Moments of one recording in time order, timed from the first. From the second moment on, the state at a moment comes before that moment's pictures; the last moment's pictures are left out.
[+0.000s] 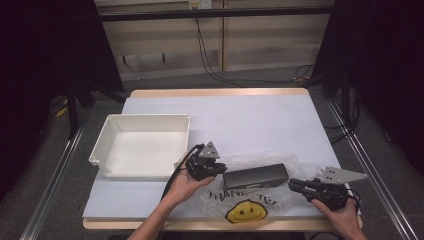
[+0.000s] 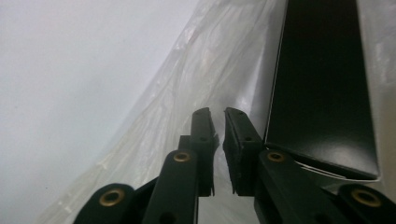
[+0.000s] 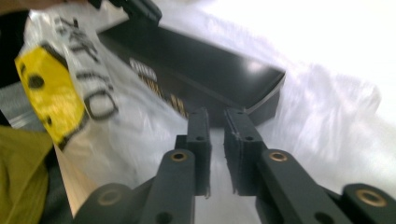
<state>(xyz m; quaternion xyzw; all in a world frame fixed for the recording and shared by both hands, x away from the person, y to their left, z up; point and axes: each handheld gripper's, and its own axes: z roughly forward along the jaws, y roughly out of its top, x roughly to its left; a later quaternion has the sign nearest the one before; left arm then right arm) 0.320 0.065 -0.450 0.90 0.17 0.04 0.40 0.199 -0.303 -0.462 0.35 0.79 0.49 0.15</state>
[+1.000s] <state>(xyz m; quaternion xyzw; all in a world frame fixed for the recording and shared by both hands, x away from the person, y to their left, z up) 0.292 0.068 -0.421 0.90 0.10 0.03 0.43 0.181 -0.306 -0.440 0.34 0.72 0.58 0.20</state>
